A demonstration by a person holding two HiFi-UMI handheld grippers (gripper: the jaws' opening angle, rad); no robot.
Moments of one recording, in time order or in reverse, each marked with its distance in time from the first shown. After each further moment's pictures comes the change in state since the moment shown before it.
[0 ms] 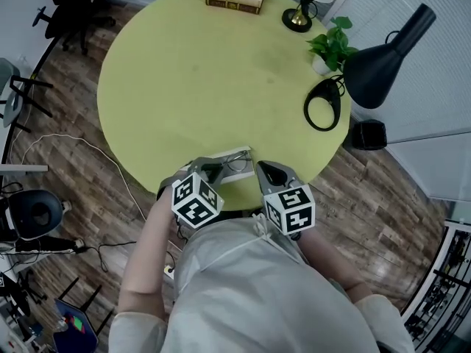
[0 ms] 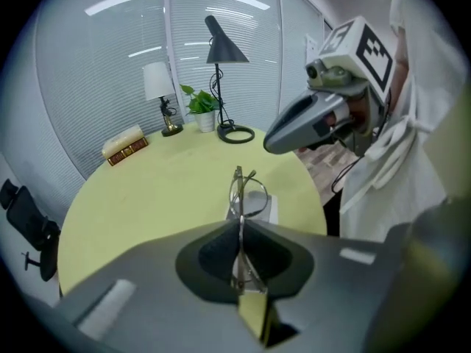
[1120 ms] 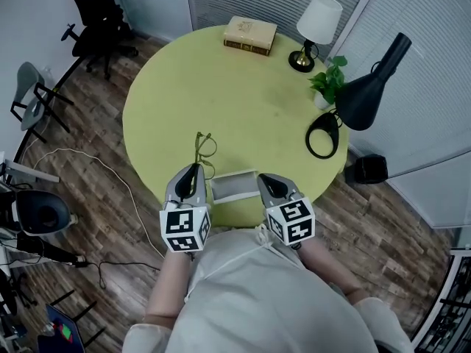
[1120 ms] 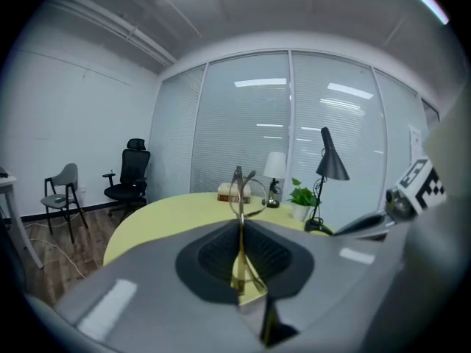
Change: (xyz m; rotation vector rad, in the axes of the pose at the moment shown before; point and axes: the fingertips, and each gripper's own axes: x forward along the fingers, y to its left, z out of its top) left arm -0.170 0.066 0.016 -0.688 -0.606 0.650; right arm -0.038 0.035 0.049 -0.125 -0.174 0.042
